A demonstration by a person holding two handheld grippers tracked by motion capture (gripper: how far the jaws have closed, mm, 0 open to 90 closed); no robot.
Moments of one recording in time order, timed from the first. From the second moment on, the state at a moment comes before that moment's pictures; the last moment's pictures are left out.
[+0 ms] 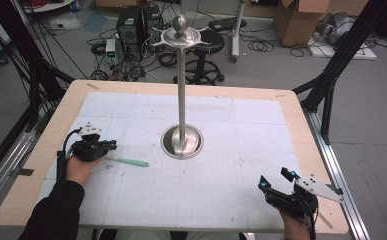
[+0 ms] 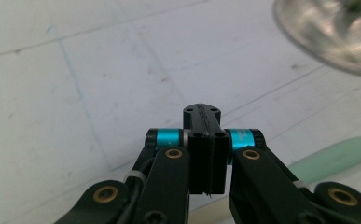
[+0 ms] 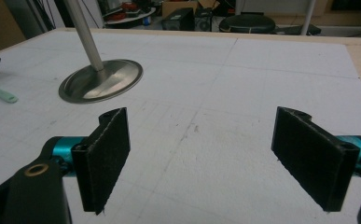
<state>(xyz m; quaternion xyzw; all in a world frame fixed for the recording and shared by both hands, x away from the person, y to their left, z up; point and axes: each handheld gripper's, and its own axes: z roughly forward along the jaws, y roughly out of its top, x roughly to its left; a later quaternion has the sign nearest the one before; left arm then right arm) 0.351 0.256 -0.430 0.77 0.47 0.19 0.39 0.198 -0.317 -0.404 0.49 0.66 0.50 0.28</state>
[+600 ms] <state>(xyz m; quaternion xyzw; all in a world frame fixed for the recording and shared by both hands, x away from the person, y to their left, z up) 0.325 0.269 -0.437 0.81 0.44 0.20 0.33 0.196 -0.317 -0.403 0.49 0.66 0.50 0.28</state>
